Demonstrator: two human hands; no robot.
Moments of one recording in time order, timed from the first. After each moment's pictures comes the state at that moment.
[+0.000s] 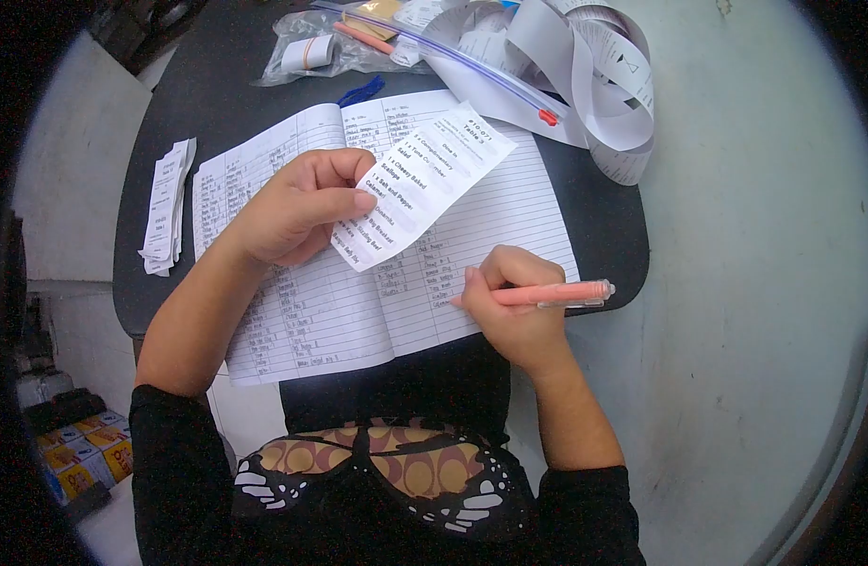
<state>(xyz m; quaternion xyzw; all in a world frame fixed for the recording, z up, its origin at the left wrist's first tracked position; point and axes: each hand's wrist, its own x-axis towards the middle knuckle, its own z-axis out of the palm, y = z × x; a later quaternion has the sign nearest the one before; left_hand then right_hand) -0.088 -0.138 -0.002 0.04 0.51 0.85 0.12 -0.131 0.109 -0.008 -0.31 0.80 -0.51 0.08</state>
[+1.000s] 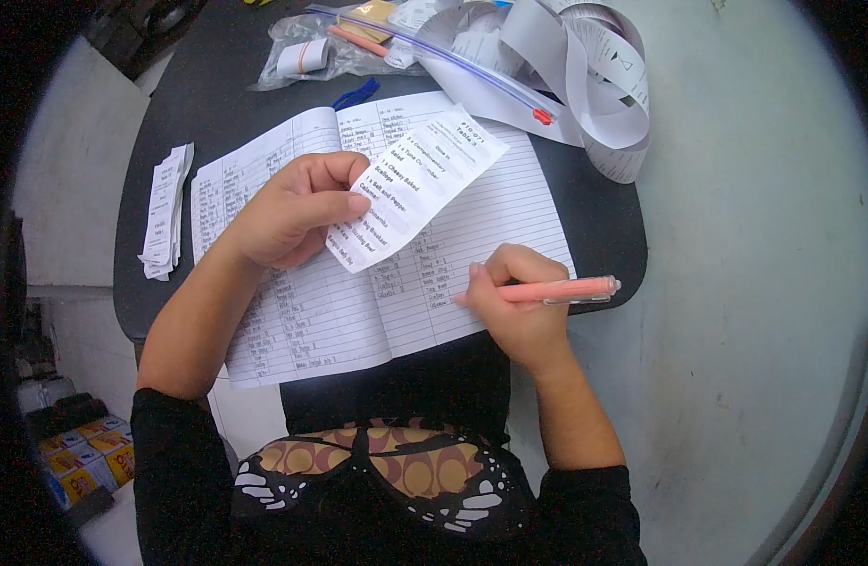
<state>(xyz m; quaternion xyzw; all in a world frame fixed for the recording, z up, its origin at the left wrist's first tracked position) -0.088 -0.138 0.000 0.03 0.51 0.85 0.12 -0.133 0.112 -0.009 -0.29 0.79 -0.53 0.08</state>
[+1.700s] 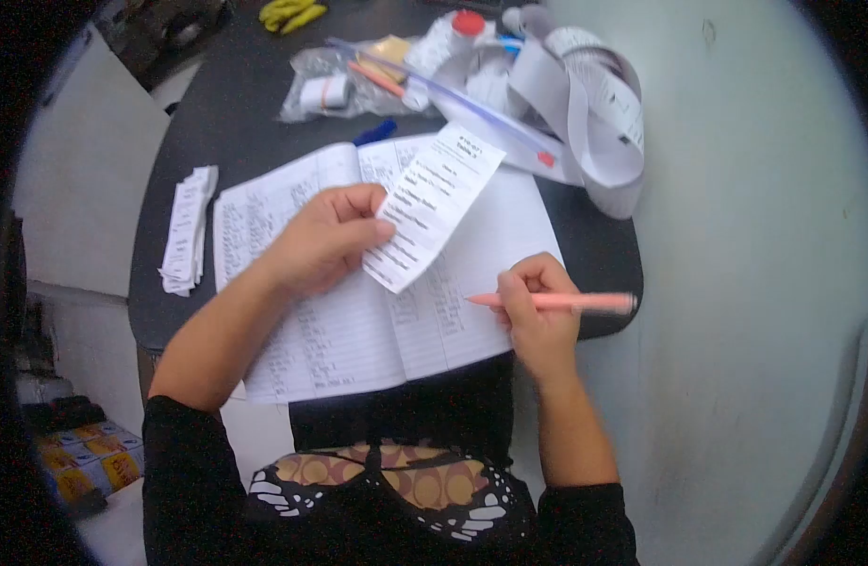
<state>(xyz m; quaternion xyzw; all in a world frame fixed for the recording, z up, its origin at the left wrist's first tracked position) -0.088 -0.135 -0.005 -0.02 0.53 0.84 0.09 -0.141 0.111 -0.012 -0.21 0.69 -0.68 0.12</state>
